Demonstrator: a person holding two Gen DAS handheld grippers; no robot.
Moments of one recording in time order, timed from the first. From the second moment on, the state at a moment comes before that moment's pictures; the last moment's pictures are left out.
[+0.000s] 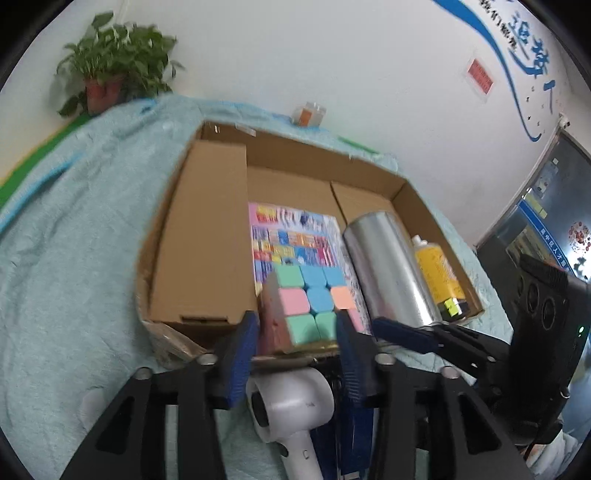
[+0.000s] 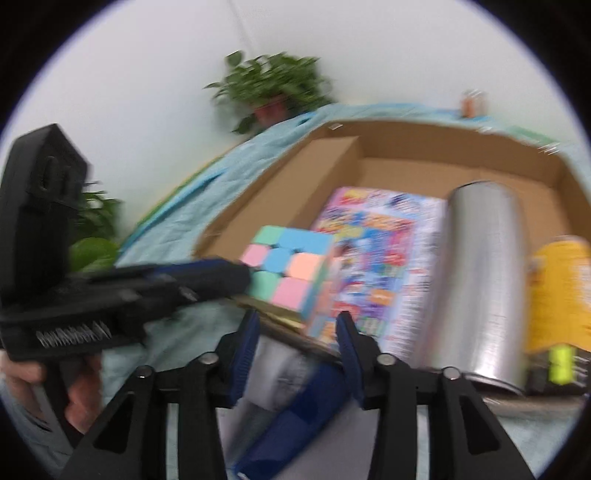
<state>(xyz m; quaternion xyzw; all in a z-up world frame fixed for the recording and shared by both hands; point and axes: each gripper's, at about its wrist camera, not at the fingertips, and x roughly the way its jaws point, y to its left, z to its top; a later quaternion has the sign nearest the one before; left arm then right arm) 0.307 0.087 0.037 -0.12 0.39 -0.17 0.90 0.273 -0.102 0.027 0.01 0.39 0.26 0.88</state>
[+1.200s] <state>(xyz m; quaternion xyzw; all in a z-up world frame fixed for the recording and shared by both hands) 0.253 0.023 -0.023 -0.14 0.45 -0.24 0.85 0.164 -0.143 -0.033 0.04 0.43 0.17 0.89</state>
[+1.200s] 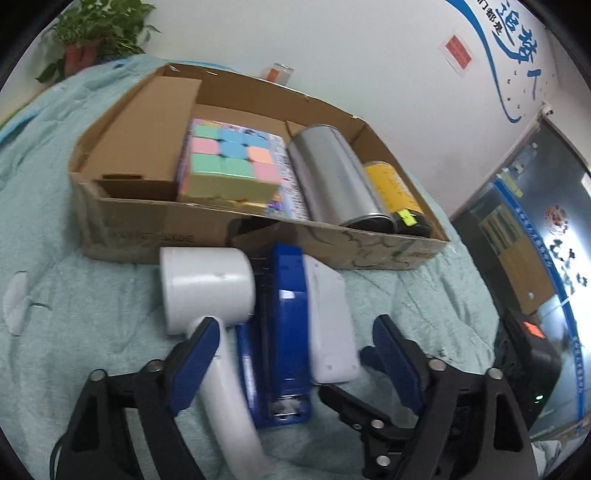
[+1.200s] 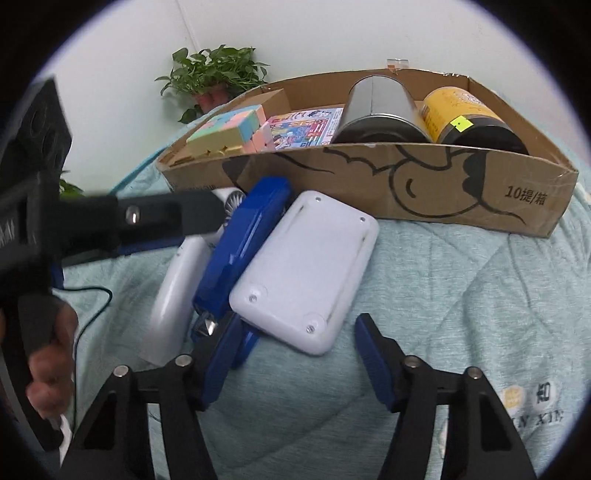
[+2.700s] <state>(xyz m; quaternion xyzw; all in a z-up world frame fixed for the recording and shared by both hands) 0.233 0.006 -0.020 -0.16 0.44 -0.24 0.85 0.138 -0.189 -0.011 -0.02 0.41 0.17 0.90</state>
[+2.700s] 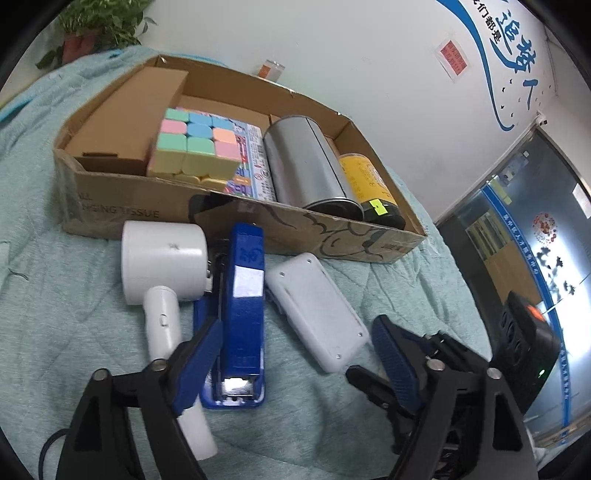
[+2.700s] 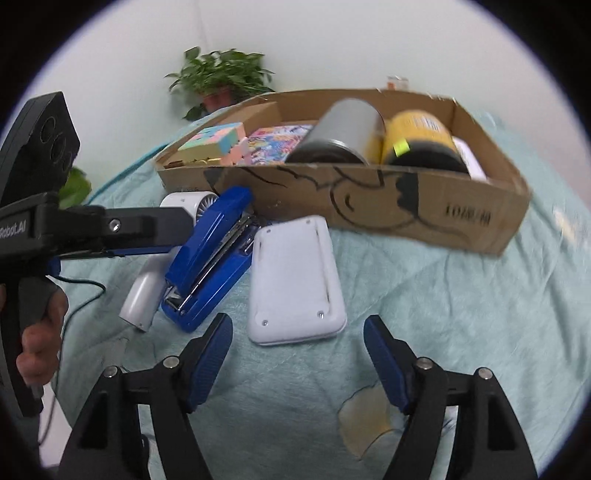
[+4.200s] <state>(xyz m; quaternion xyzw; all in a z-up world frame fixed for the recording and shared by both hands) 0.264 0.009 0.029 -0.18 0.42 -0.31 0.83 0.163 -0.158 0.042 0.15 0.40 0.22 0.88</state>
